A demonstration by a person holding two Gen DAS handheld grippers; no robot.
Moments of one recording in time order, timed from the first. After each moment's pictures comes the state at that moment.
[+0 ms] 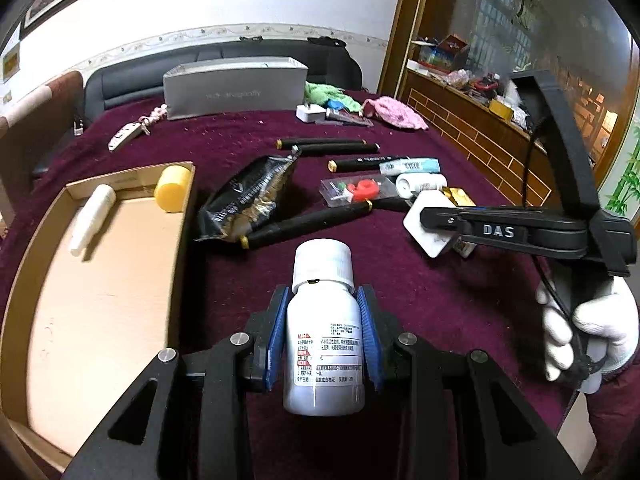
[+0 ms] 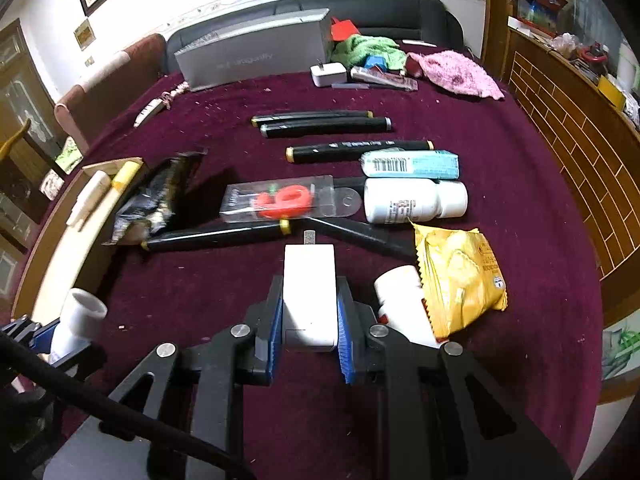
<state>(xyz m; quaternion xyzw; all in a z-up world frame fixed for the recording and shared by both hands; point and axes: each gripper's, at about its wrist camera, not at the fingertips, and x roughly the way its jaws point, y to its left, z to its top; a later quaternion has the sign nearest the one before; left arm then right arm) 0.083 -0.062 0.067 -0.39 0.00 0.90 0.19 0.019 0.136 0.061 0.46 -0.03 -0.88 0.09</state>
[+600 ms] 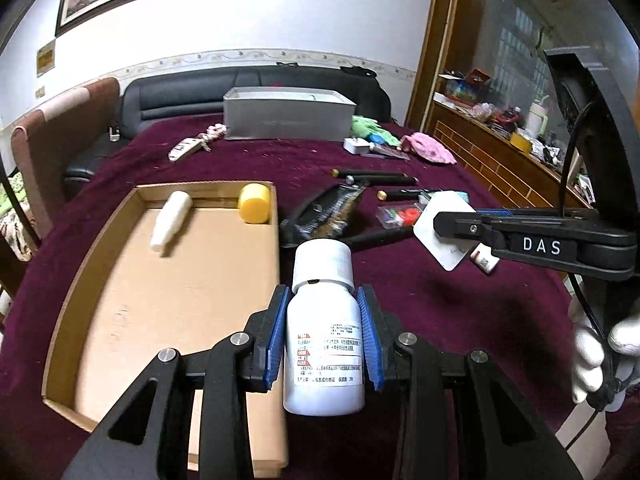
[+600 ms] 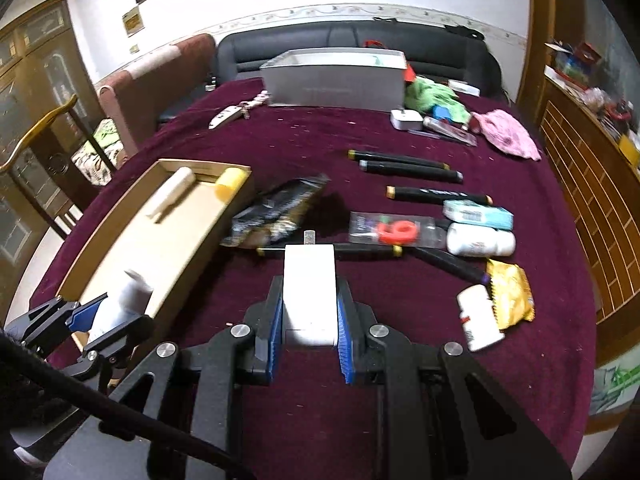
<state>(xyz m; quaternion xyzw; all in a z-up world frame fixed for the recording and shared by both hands) 0.108 -0.129 0.089 -0.35 -0.01 0.92 0.14 0.057 0.047 0.113 0.43 0.02 -0.89 0.15</state>
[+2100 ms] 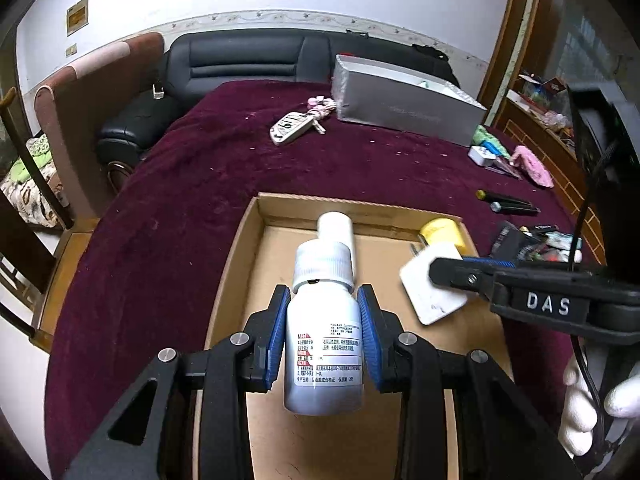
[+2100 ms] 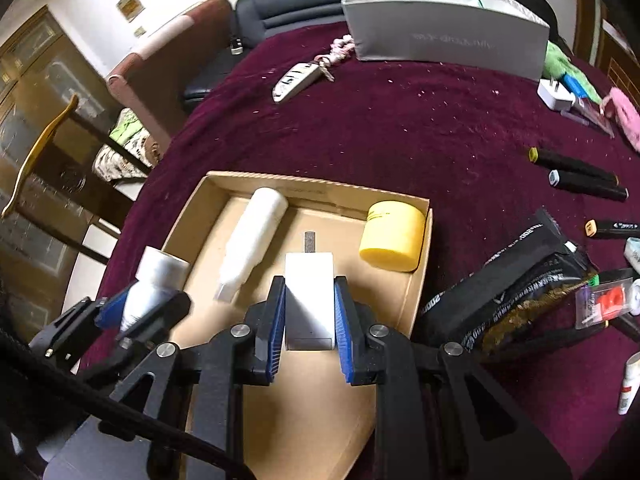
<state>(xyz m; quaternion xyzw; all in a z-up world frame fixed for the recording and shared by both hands) -0.030 -0.274 0.060 -0.43 -0.03 0.90 0.07 -0.064 -0.107 0.061 0.52 -0.06 -0.83 0.20</state>
